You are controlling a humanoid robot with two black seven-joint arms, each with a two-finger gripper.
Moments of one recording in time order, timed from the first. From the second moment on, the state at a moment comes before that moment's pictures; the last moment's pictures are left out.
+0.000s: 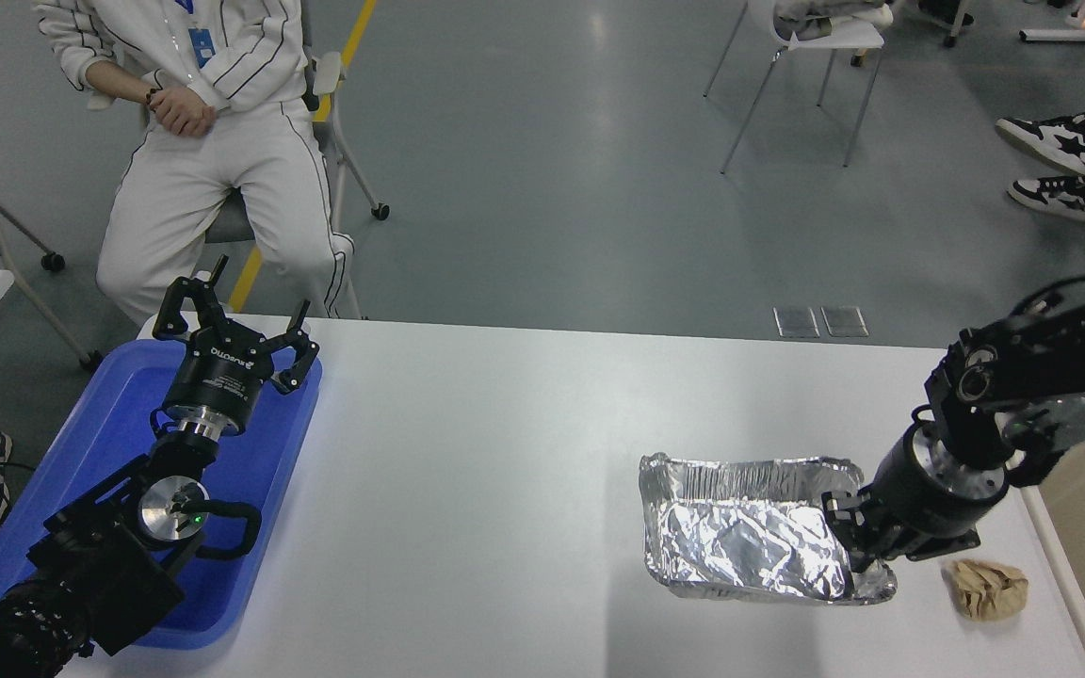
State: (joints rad) left arm -0.63 0.21 -0.75 -0.41 -0.10 -0.66 -0.49; right arm 1.82 -0.53 -1.02 1.53 -0.19 0.54 -0.31
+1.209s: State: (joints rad) left arm -0.63 0.21 -0.75 -0.41 -0.10 -0.66 -0.49; right arm 2.43 -0.59 -1.27 1.62 -0.10 0.78 -0.31
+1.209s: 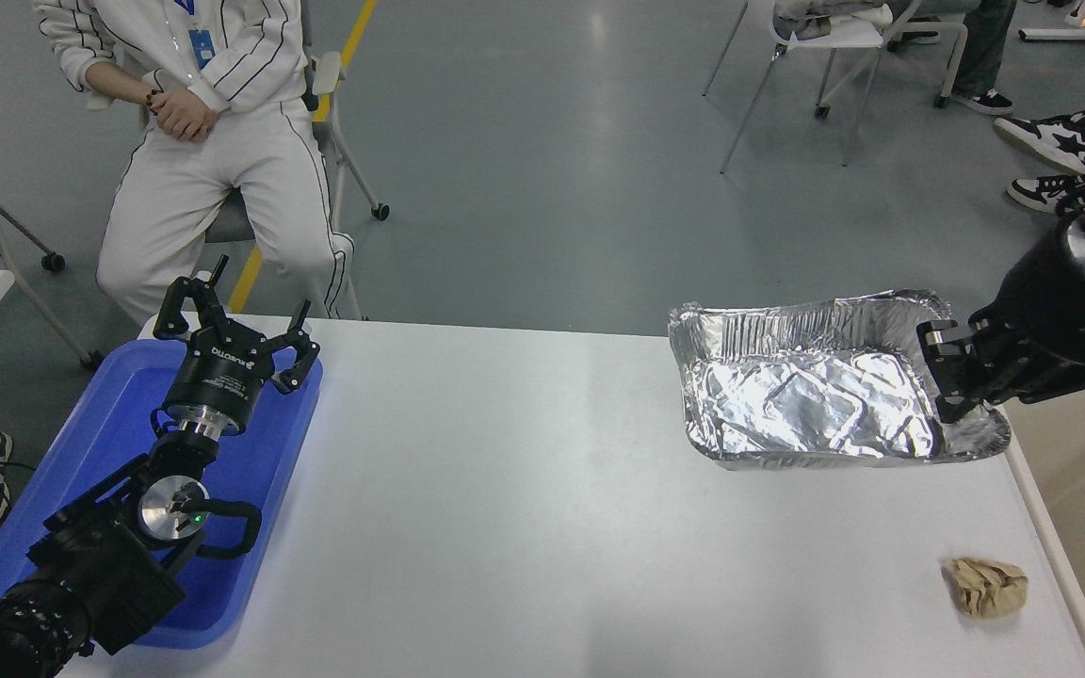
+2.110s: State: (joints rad) left arm -0.63 0.21 -0.75 -0.41 -0.10 -0.66 -0.49; right arm 2.43 -0.72 -1.44 1.60 -0.10 0.75 -0.31
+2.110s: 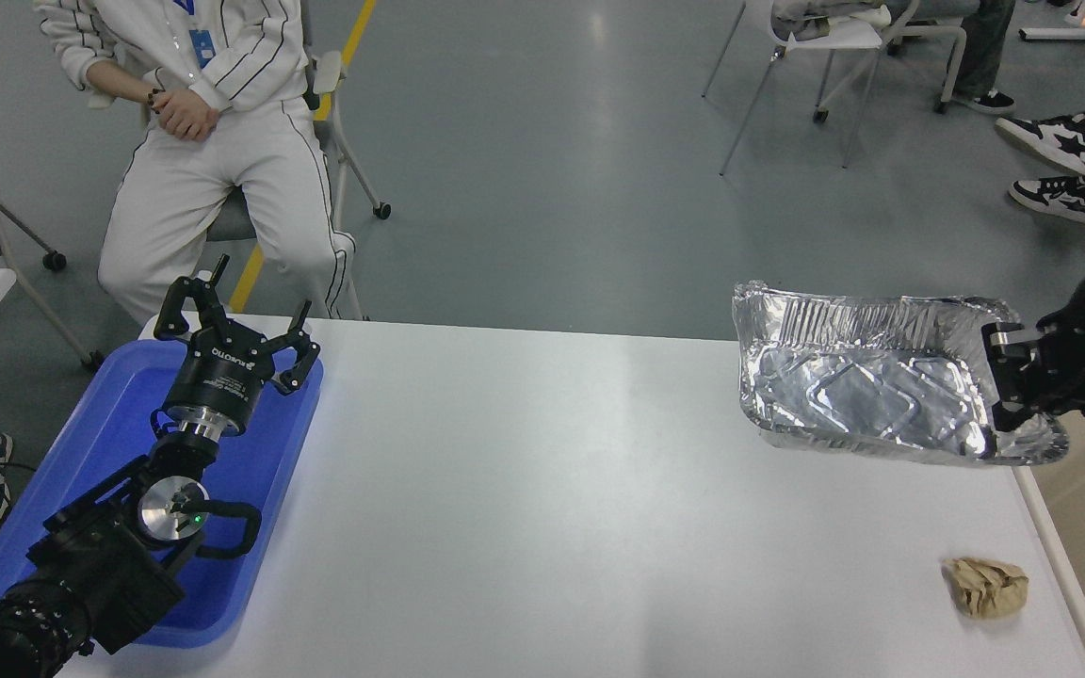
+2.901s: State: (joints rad) left arm -0.63 0.21 -0.75 -0.41 -0.10 -0.66 -0.49; right arm 2.15 -0.98 -1.50 1.33 -0.10 0.57 -0.31
